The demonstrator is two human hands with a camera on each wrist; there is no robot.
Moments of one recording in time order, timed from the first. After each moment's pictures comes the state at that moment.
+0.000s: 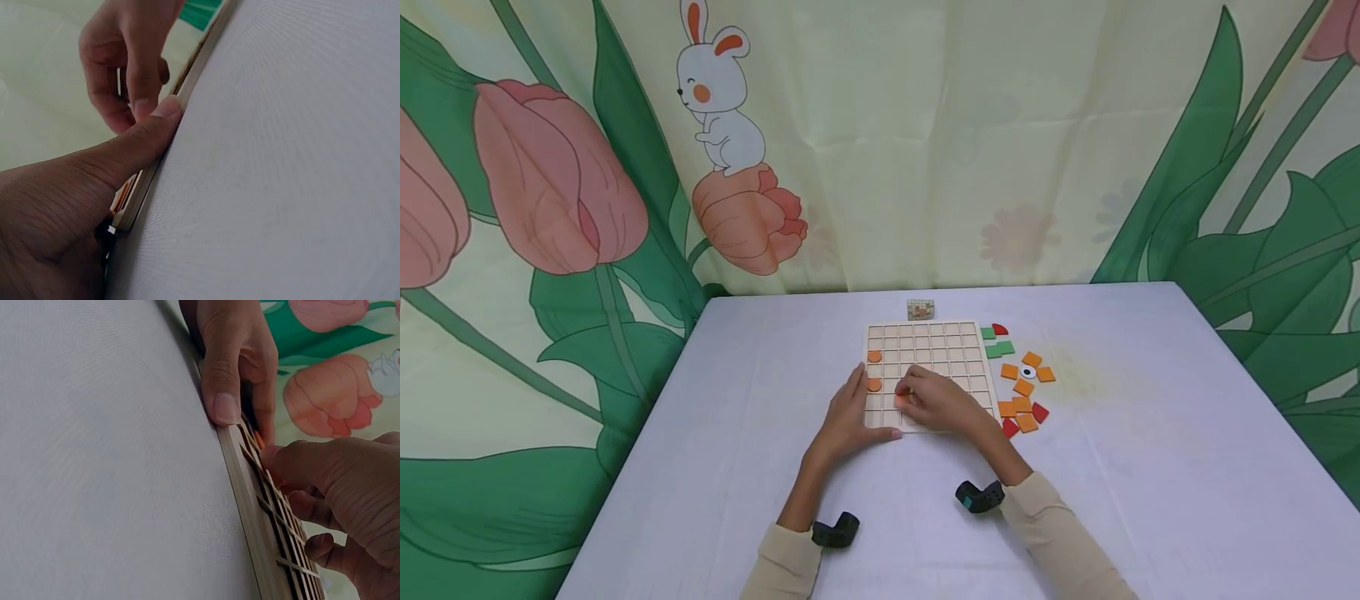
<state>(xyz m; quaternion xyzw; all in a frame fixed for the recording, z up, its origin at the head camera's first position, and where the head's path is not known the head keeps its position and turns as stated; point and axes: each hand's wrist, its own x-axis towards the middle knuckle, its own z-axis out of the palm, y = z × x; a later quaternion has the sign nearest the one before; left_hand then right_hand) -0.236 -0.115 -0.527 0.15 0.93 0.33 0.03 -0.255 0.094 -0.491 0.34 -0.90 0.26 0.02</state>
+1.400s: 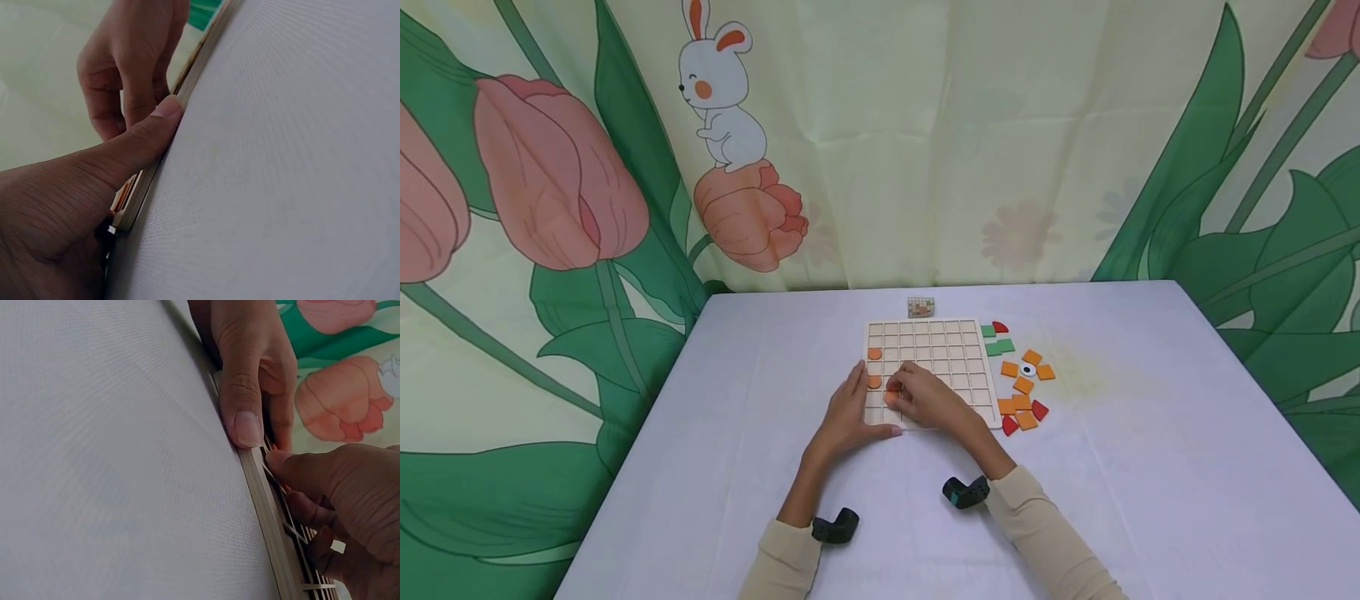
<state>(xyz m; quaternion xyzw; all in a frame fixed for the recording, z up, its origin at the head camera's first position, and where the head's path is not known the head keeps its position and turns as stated) -0.235 -0.116 -0.525 0.15 0.93 0.33 0.04 -0.261 0.076 -0.498 0.31 -0.91 0.27 0.00</state>
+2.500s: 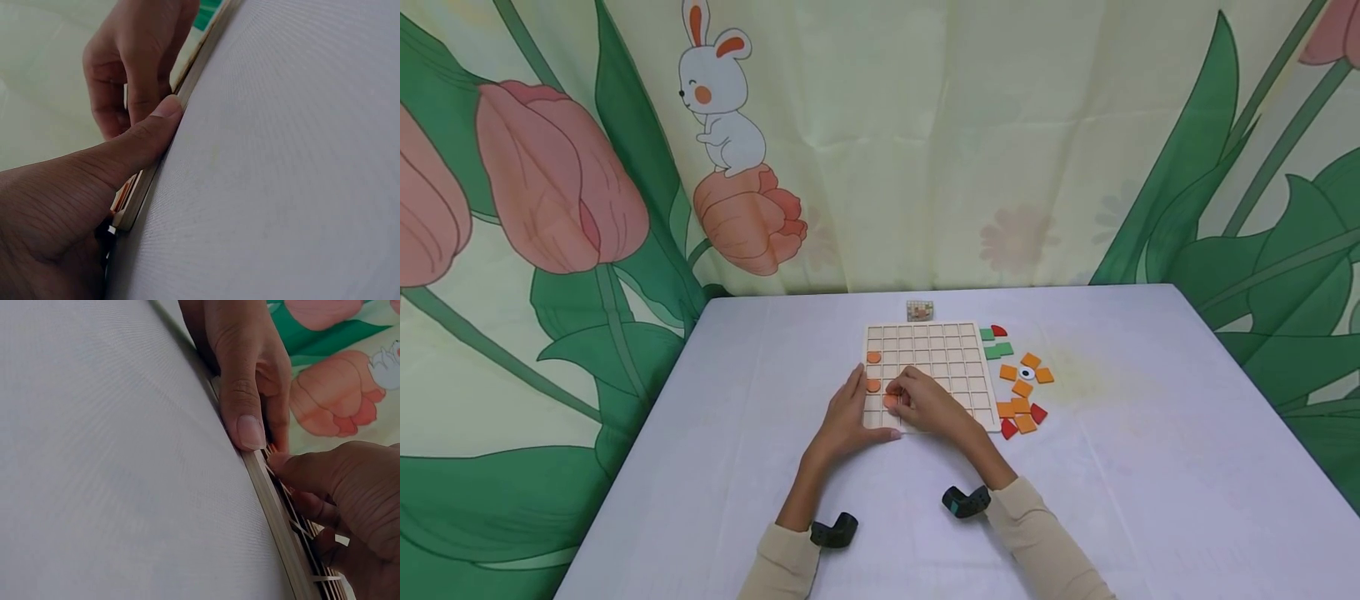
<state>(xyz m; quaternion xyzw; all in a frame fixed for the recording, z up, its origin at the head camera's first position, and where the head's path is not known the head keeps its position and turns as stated) -0.235 -0.114 -0.525 0.14 0.94 0.32 0.04 -0.254 0.078 -0.500 0.29 -0.90 0.33 -0.01</state>
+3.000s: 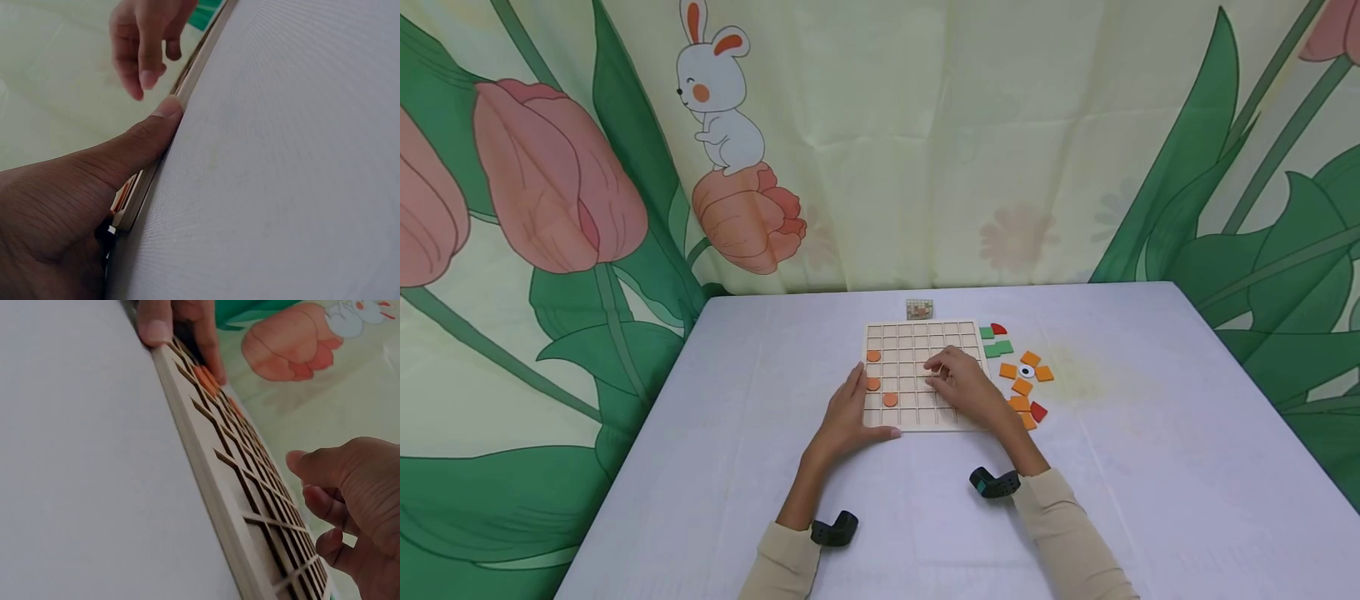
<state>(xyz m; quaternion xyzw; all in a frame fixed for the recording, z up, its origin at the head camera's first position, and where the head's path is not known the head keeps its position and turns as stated) -0.235 -0.112 -0.525 0.13 0.94 0.32 0.04 -0.271 0.132 -0.497 0.21 -0.90 0.37 0.05</state>
